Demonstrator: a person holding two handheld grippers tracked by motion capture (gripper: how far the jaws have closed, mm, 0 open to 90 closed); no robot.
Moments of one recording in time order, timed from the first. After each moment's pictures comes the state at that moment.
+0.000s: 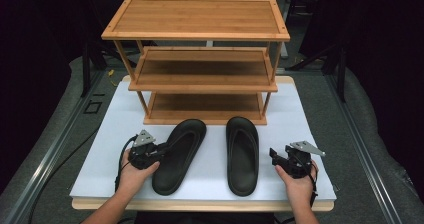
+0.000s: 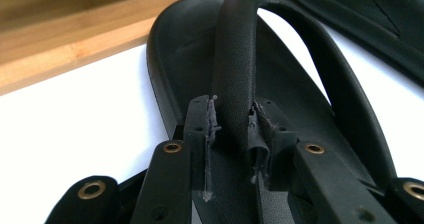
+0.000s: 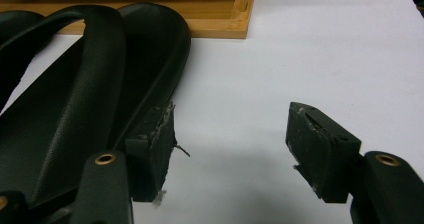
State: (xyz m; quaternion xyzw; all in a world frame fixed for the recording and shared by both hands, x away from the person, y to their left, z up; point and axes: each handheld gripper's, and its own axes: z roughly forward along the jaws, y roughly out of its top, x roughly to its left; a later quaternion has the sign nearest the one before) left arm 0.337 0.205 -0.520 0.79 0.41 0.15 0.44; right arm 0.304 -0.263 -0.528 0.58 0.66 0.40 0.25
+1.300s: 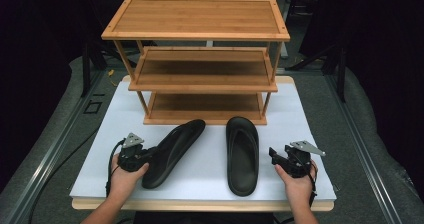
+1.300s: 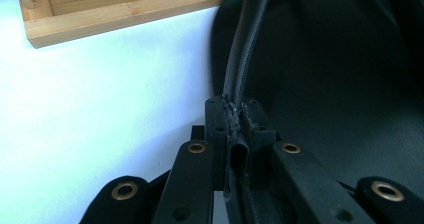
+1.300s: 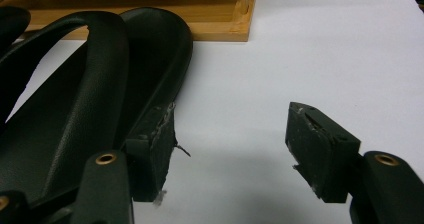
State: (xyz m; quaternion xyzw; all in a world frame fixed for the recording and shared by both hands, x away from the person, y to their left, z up) left arm 0.327 0.230 -0.520 0.77 0.46 0.16 0.41; right arm 0.304 -0.262 -0.527 0.58 0.66 0.41 0.25
